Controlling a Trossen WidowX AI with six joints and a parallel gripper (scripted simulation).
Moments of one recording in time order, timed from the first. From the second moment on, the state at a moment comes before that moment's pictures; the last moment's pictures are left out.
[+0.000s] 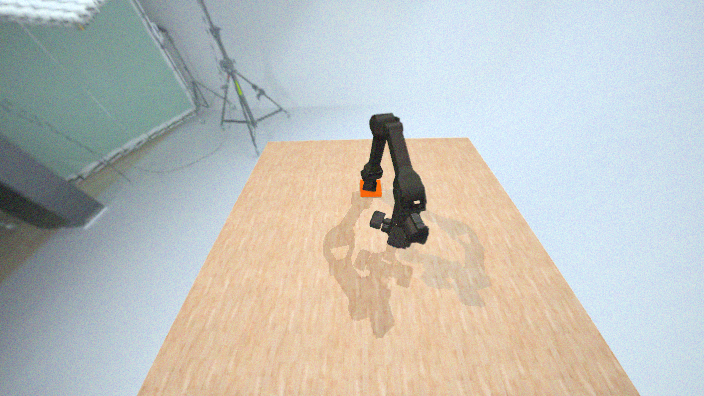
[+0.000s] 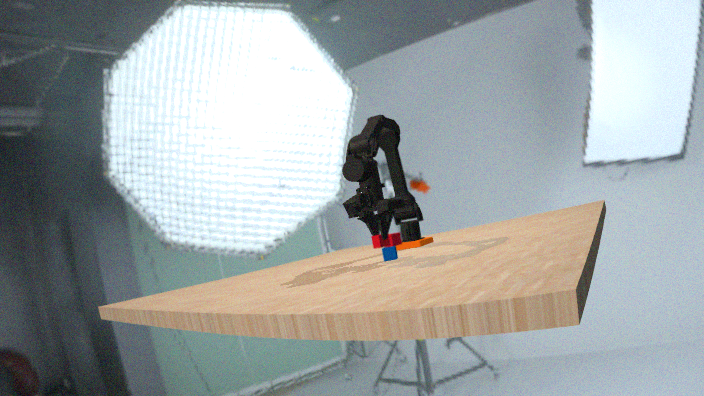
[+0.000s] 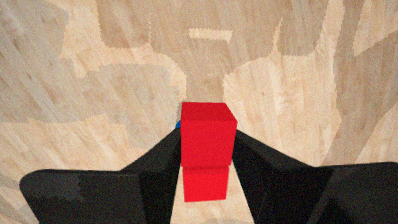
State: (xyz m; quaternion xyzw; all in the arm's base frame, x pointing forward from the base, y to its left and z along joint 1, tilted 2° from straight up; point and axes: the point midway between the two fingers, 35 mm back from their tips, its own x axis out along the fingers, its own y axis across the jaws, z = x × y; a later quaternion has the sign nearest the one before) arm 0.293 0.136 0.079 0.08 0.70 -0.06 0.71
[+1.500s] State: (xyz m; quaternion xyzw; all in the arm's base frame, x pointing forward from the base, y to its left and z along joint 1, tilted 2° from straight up) arm 0.292 0.135 0.094 0.08 0.70 -0.06 0.70
